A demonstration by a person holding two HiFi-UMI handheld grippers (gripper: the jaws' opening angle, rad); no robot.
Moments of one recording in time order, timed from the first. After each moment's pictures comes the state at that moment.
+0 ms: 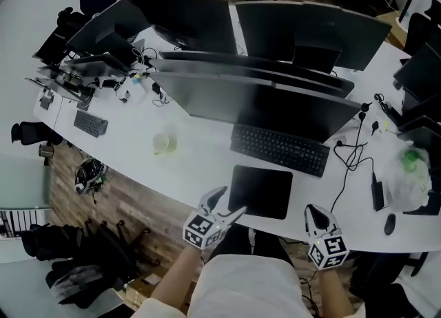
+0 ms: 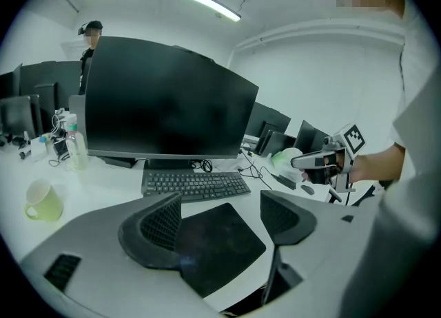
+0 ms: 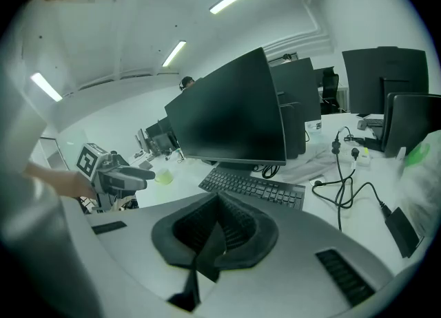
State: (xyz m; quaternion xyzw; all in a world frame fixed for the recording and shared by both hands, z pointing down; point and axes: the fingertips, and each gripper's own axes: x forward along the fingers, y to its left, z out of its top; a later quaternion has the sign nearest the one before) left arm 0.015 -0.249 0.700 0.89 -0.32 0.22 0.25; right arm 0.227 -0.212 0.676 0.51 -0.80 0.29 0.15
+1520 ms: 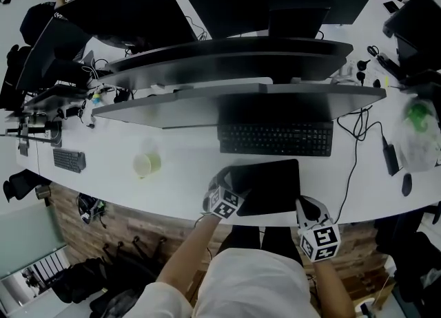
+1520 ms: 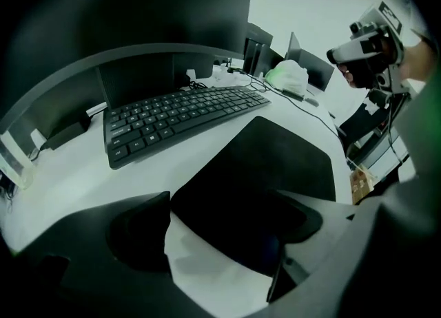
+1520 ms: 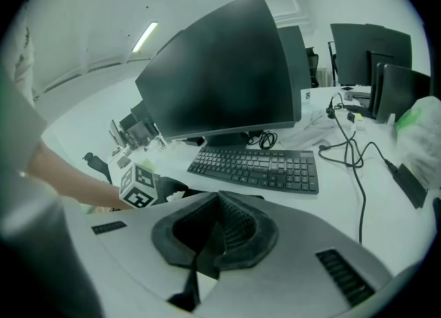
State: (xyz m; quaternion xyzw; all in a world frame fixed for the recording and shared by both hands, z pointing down) left arm 0.004 -0.298 0.941 0.85 -0.16 0.47 0.17; right arm 0.164 -0.234 0.758 0.56 -0.72 0.37 0.19
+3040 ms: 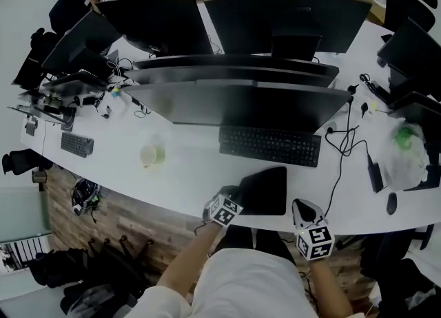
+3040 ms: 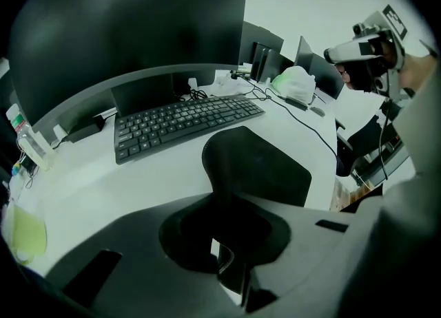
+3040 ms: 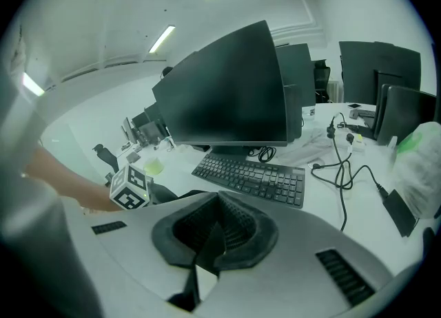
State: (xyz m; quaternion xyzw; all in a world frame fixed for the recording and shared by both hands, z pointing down) left arm 0.022 -0.251 0.901 0.83 -0.22 0.47 0.20; right arm 0.198 -0.213 0.721 0.53 -0.76 0.32 0.19
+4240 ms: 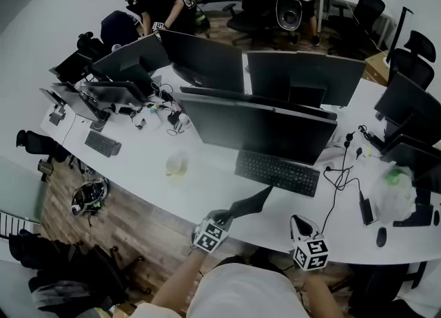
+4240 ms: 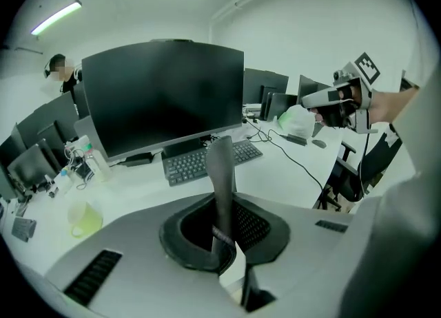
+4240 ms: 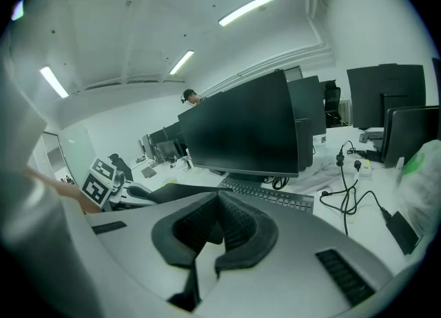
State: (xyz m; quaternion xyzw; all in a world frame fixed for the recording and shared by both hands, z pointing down) left arm -0.025 -0.210 0.739 0.86 -0.33 0.36 0.15; right arm 0.187 -0.187 0.643 0.52 -0.81 0.25 0.12
